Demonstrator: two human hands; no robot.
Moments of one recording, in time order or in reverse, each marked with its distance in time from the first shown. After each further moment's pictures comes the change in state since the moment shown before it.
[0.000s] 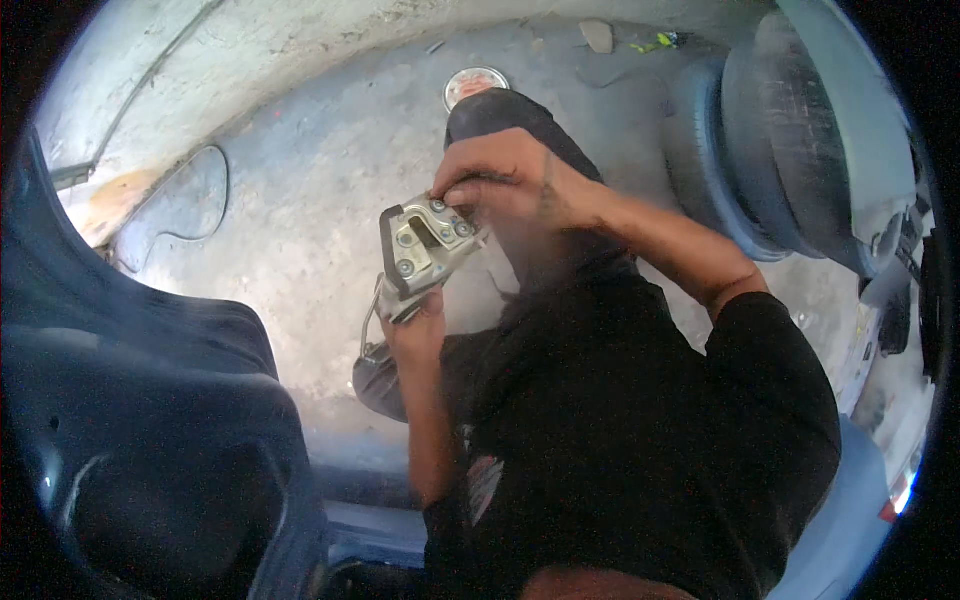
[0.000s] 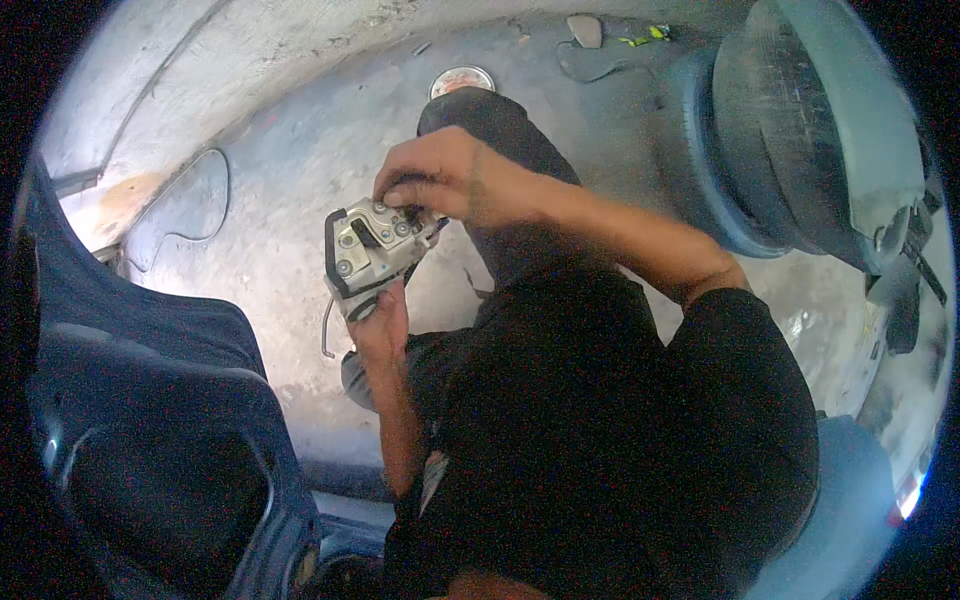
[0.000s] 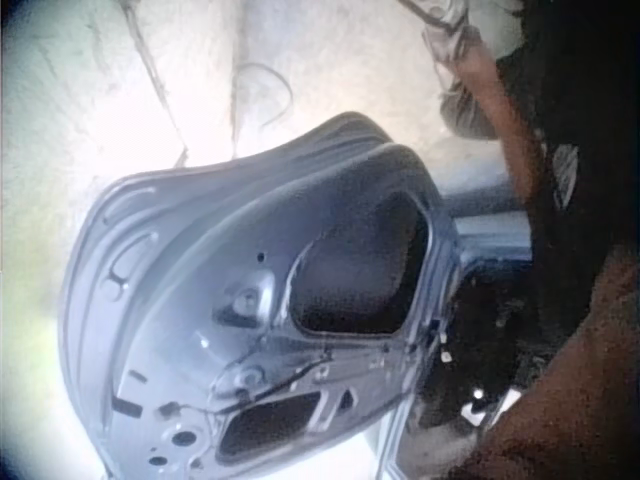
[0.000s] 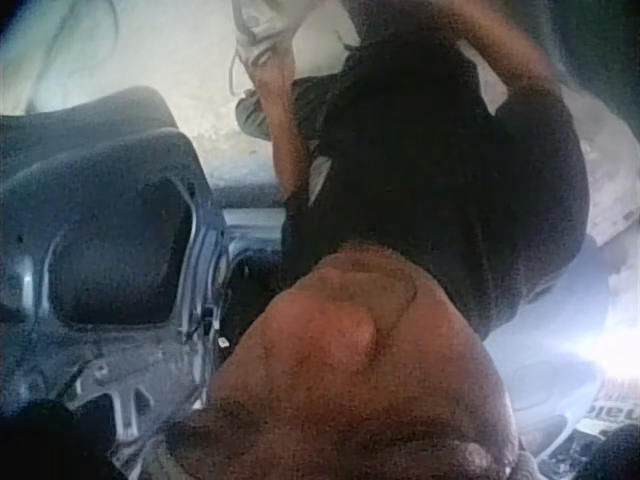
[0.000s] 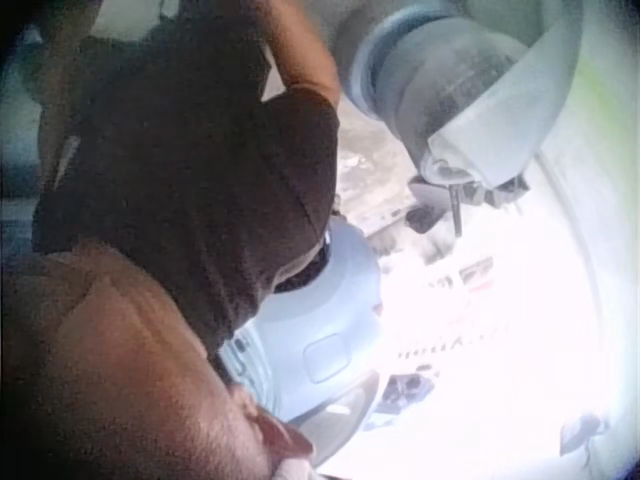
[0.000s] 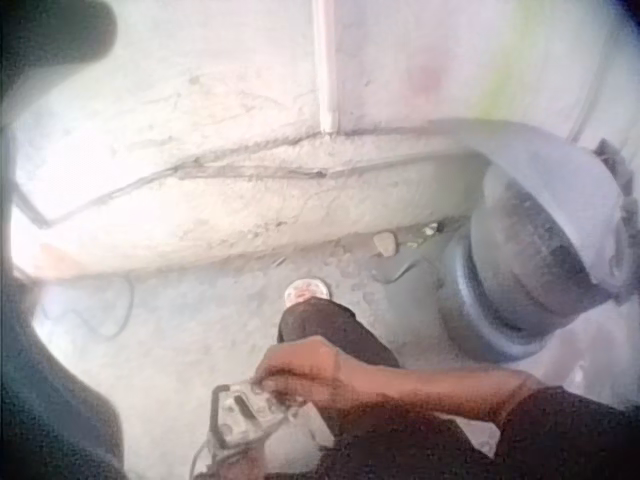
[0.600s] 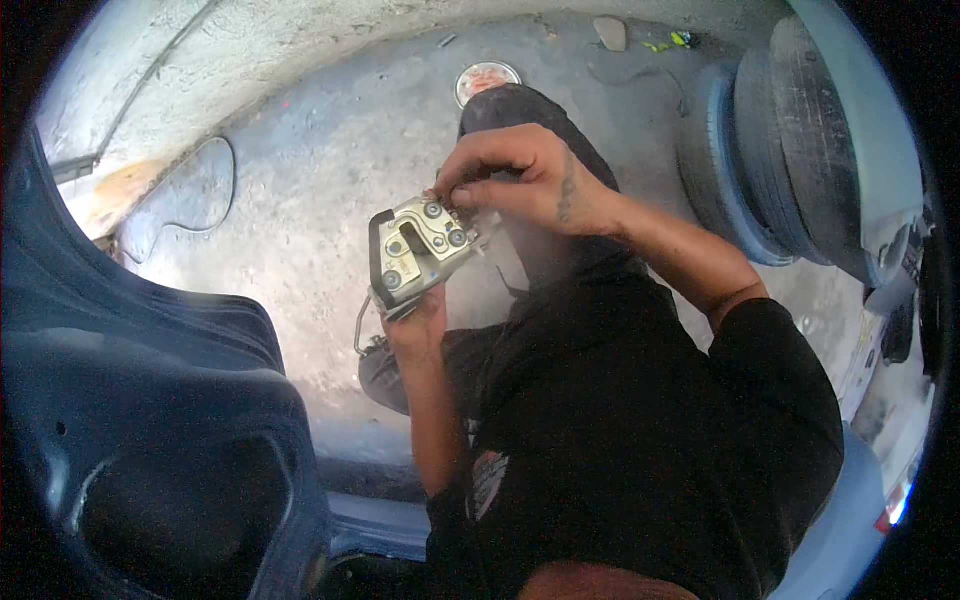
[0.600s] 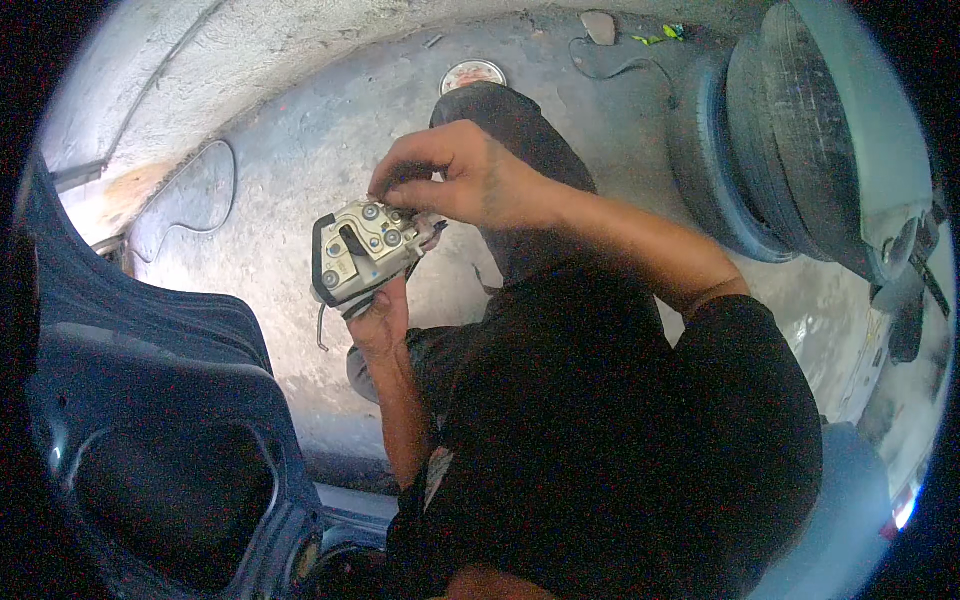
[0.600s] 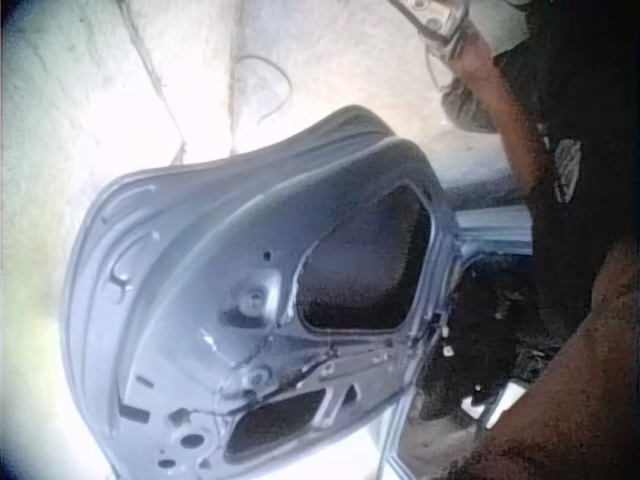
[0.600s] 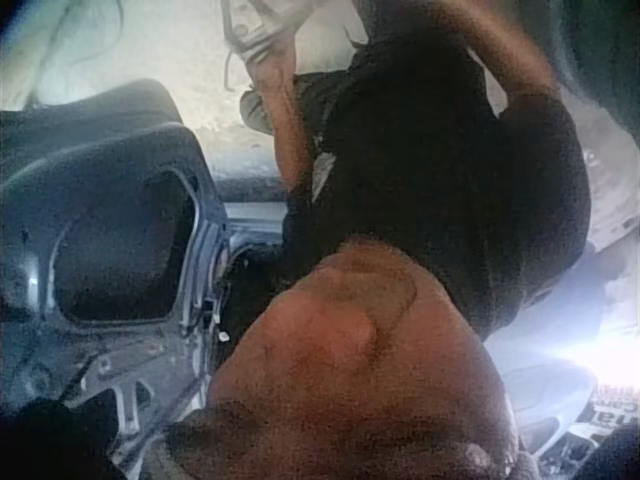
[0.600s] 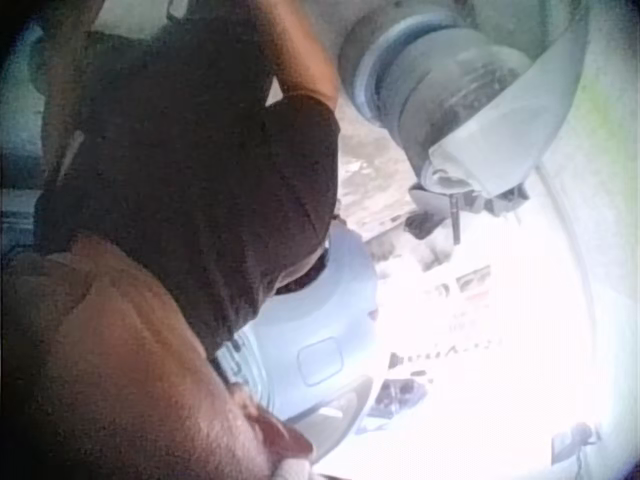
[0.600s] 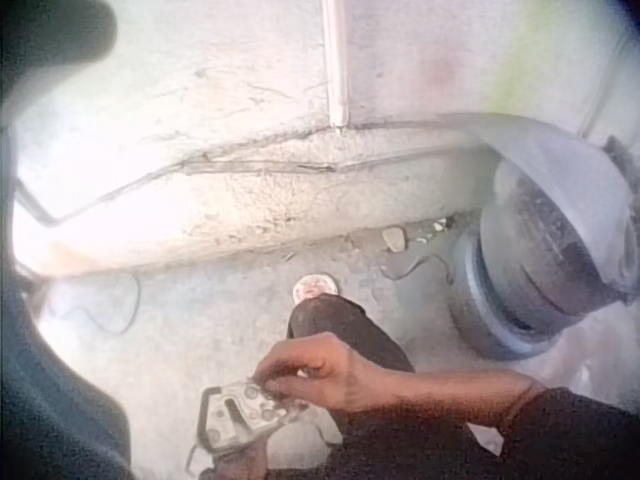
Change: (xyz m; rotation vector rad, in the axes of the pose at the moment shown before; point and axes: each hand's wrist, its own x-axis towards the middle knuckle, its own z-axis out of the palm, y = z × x) left_hand 0.016 0.009 -0.005 -0.286 -0.148 -0.030; right_hand 0.003 -0.012 0.000 0.154 0.020 0.003
